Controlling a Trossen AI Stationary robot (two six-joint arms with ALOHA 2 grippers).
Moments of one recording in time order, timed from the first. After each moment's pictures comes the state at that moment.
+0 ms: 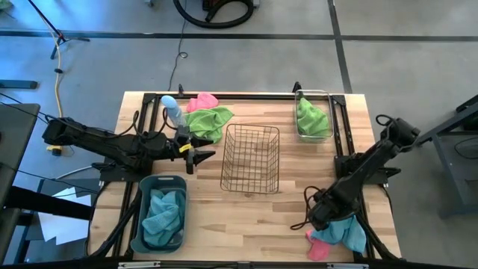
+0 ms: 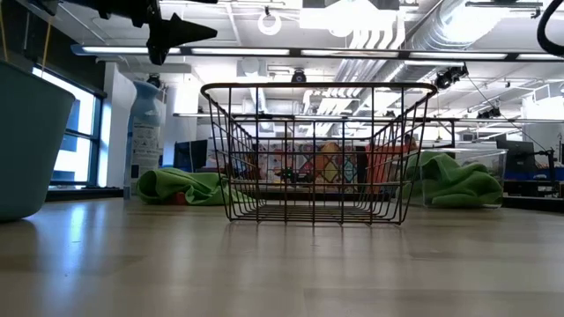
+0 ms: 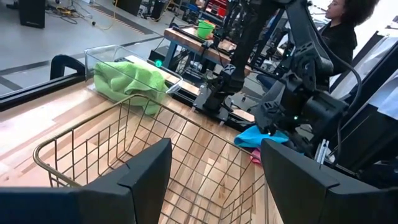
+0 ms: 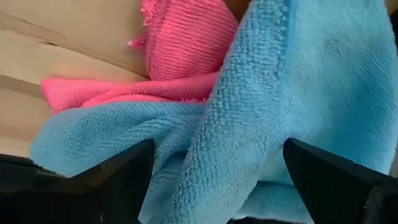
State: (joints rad) left arm -0.14 0.90 0.54 0.23 -0.32 -0.44; right arm 0.77 1.45 0.83 -0.88 -0.46 1.86
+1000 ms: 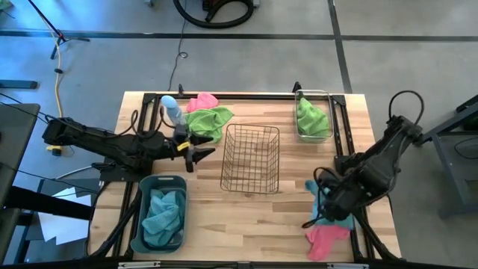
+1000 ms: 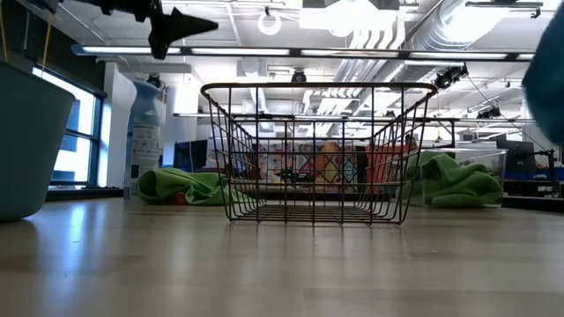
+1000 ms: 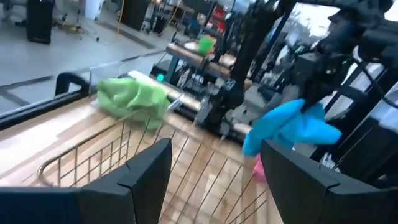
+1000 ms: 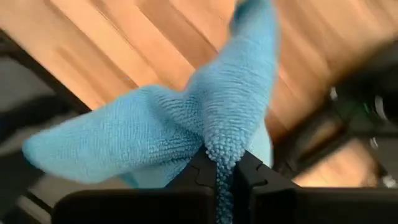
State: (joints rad) left arm -0.14 0.90 0.54 0.29 -0.35 -0.42; right arm 0.77 1.39 1.53 -1.58 0.02 1.53
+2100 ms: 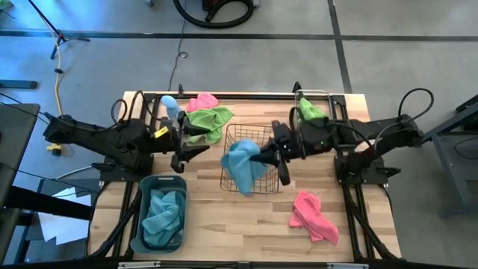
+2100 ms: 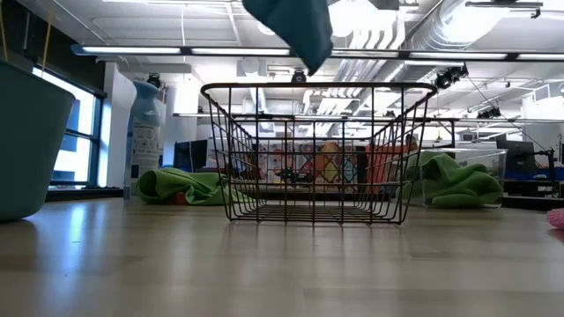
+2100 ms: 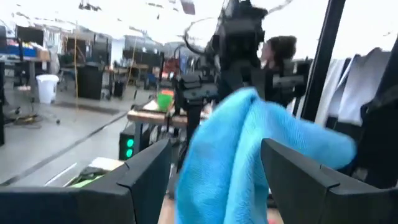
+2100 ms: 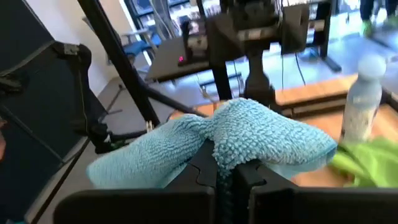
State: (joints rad) left arm -0.19 0.91 0.82 0.27 -0.25 -0.08; right arm 0.23 1.38 1.53 -0.38 0.07 0.29
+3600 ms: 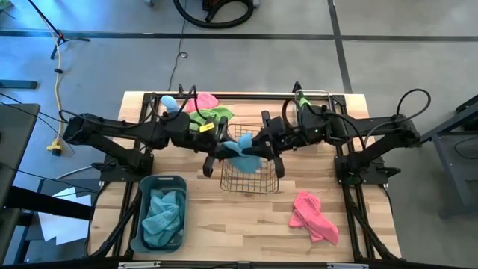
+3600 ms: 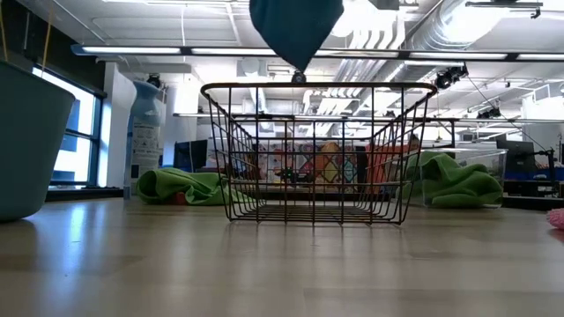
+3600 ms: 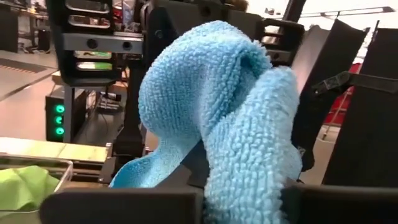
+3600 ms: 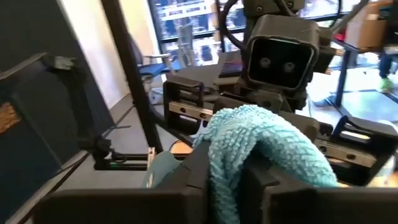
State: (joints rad) left arm -0.07 1.33 1.17 0.20 0.12 -0.23; right arm 0.14 1.42 1.53 -0.20 -0.07 0.14
